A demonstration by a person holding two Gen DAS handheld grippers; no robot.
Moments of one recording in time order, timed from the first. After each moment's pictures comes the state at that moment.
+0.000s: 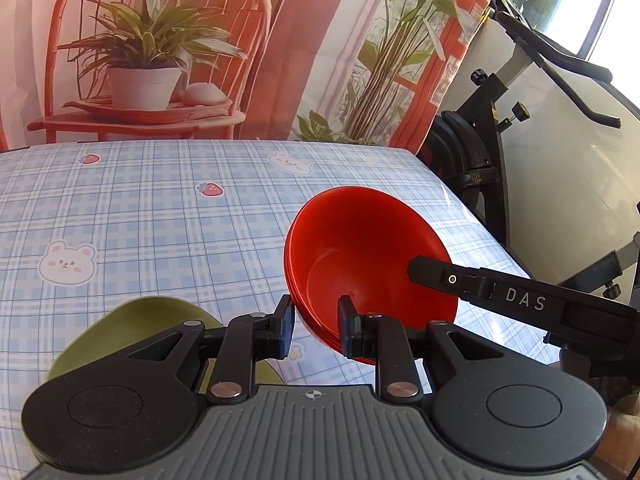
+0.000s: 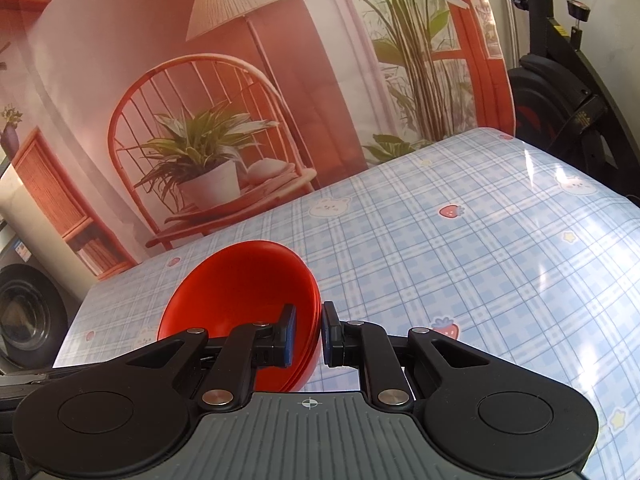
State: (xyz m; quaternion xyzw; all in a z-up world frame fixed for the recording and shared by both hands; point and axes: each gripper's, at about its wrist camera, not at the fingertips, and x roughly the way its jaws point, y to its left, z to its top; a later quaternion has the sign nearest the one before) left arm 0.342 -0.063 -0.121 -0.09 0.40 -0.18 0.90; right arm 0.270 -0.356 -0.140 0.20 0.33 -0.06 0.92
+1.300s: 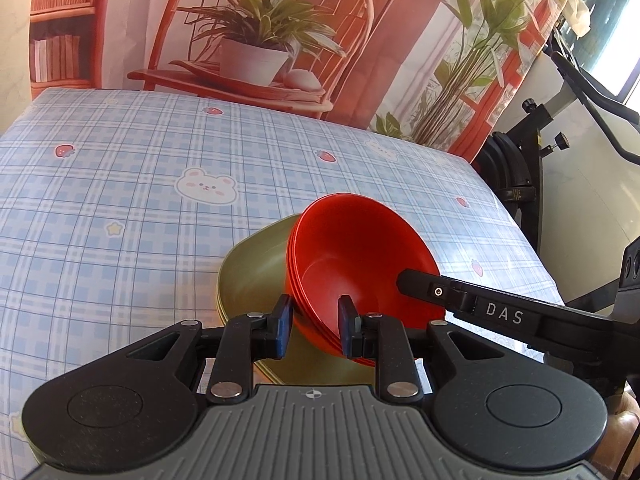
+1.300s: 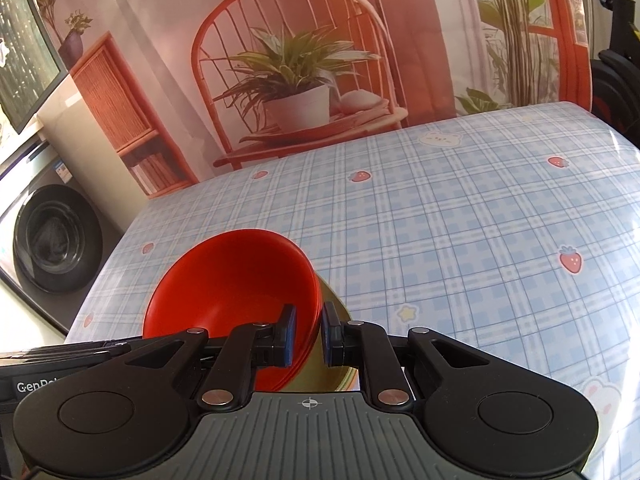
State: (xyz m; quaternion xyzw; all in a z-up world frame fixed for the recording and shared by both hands) left arm 0.264 0.038 -0.133 -0.14 0.41 -0.10 0.90; right arm 0.272 -0.232 -0.160 0.16 0.40 0.01 0.90
